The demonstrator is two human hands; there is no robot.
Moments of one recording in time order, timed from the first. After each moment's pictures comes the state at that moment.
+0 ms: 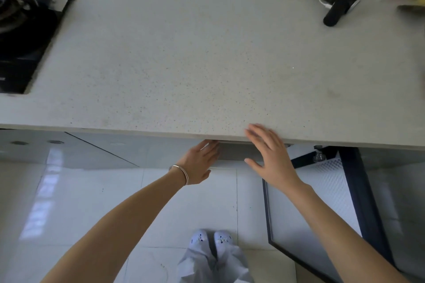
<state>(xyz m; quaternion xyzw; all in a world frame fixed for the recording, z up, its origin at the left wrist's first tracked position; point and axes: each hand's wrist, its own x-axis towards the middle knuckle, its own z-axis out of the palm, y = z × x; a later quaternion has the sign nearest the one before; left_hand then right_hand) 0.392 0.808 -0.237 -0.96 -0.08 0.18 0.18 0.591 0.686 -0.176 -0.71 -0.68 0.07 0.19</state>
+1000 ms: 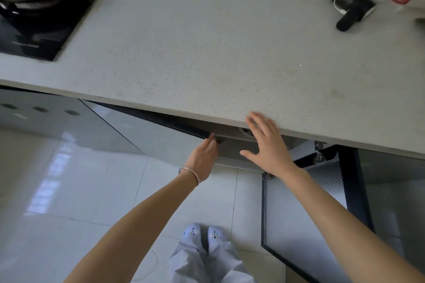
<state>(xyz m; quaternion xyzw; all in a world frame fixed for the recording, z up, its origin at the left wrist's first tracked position) 0.399 0.743 -0.227 -0.92 -0.19 0.20 0.27 0.589 0.683 -0.165 -0.69 -0.71 0.08 0.11</state>
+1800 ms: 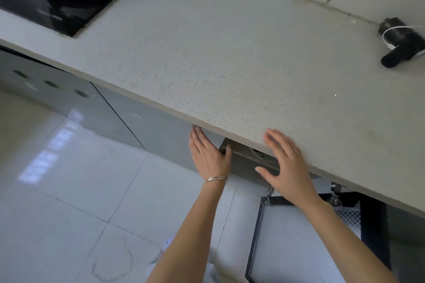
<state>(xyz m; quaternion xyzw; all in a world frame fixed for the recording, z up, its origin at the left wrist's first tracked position) 0.457 0.766 -0.262 -0.58 -0.74 -0.27 -0.22 0.610 0.708 -0.173 -0.64 -0.75 0.07 0.16</state>
